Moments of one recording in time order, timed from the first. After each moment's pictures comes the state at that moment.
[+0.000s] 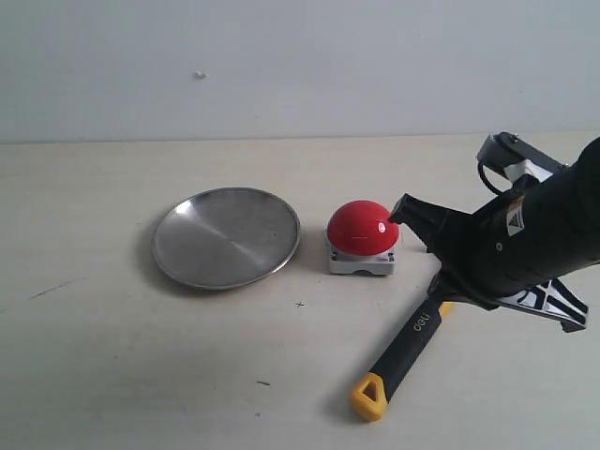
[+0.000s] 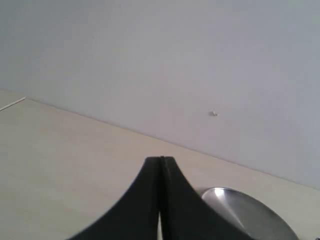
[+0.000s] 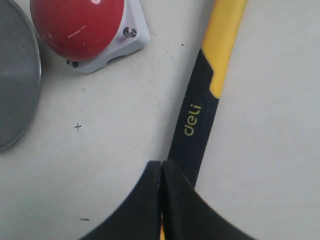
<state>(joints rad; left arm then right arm) 0.00 0.03 0.00 0.52 0.05 -0.82 0.36 1.44 -0.75 0.01 0.48 0.99</state>
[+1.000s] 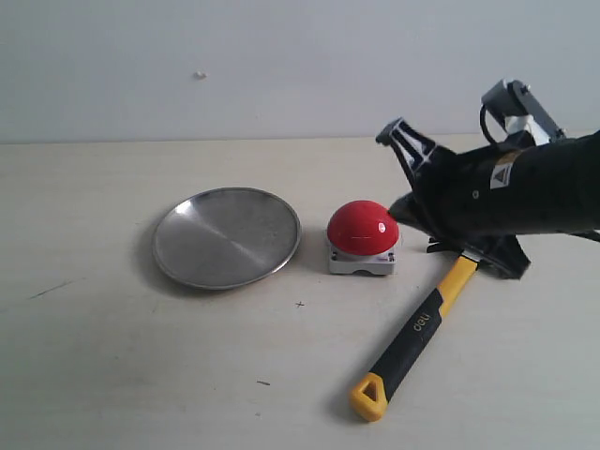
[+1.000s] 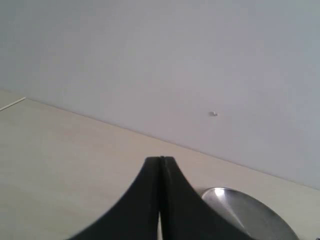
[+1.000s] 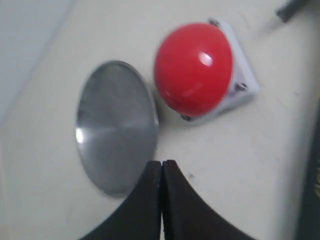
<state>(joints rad) 0.00 0.03 0.00 0.52 0.05 -0.82 0.36 1.44 -0.75 0.13 0.12 1.00</state>
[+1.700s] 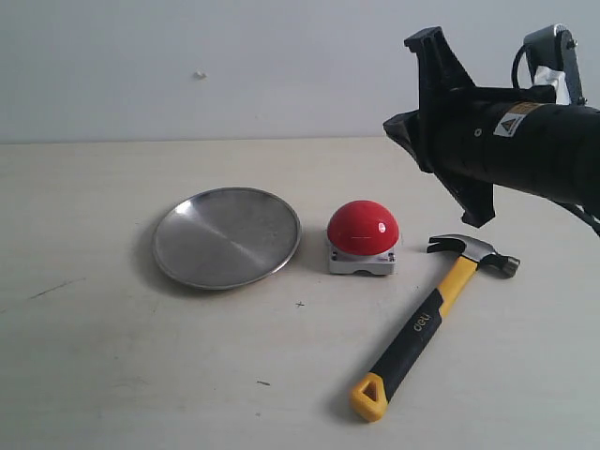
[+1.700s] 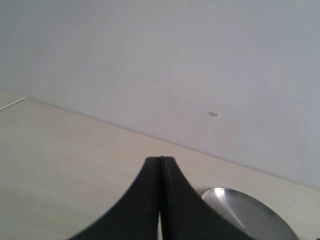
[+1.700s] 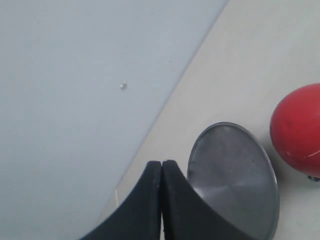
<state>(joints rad) 0.00 0.03 0.00 0.52 0.05 -0.82 0.36 1.44 -0.75 0.29 -0.22 1.08</state>
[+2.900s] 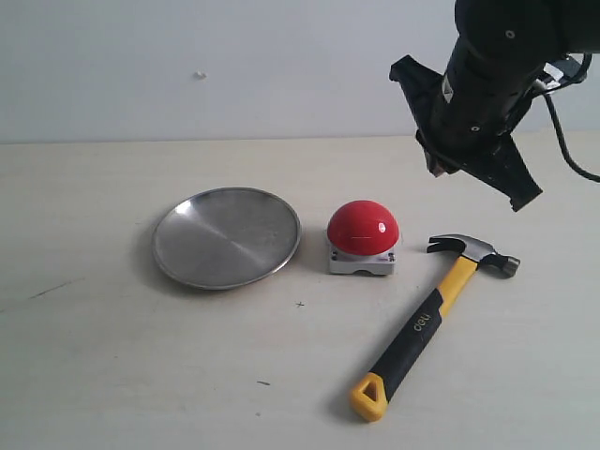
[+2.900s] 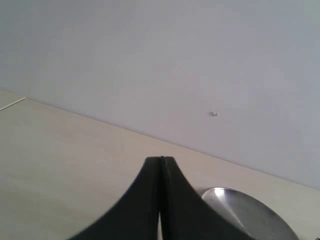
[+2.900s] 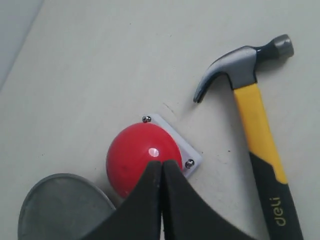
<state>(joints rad) 0.00 0.03 0.00 0.52 0.05 -0.82 0.37 1.70 -1.29 -0.42 0.86 1.75</state>
